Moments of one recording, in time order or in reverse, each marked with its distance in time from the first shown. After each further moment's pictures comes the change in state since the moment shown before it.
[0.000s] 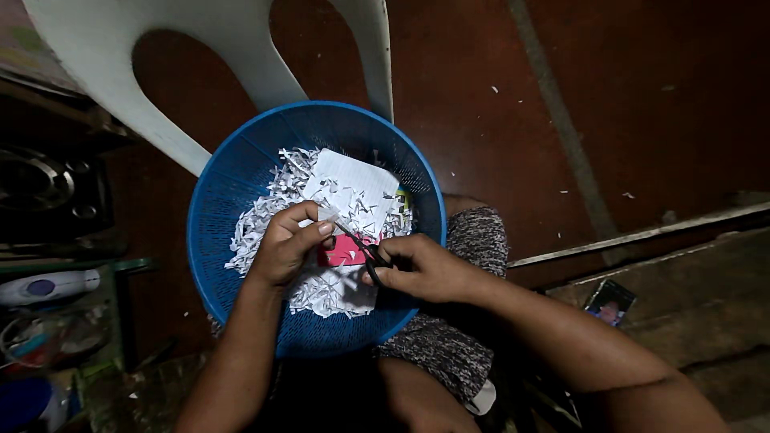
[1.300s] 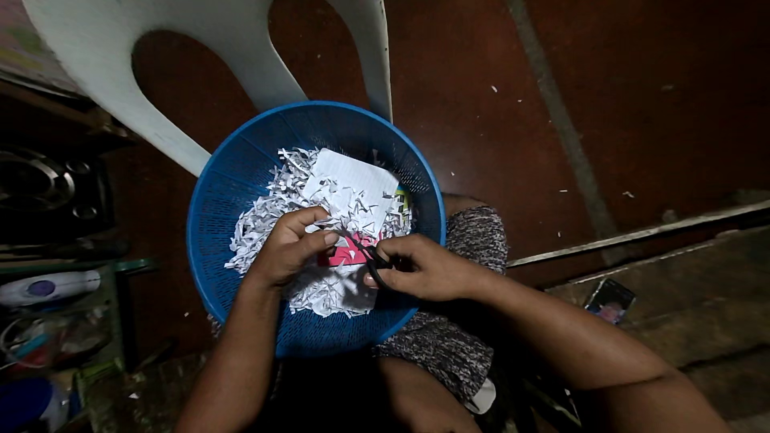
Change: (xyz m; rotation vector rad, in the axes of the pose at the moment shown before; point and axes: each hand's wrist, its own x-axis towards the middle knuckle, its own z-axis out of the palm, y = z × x) left_hand 0.000 0.000 -0.002 0.080 -0.095 -0.037; right_hand 0.000 0.000 -0.003 0.040 -0.066 0.001
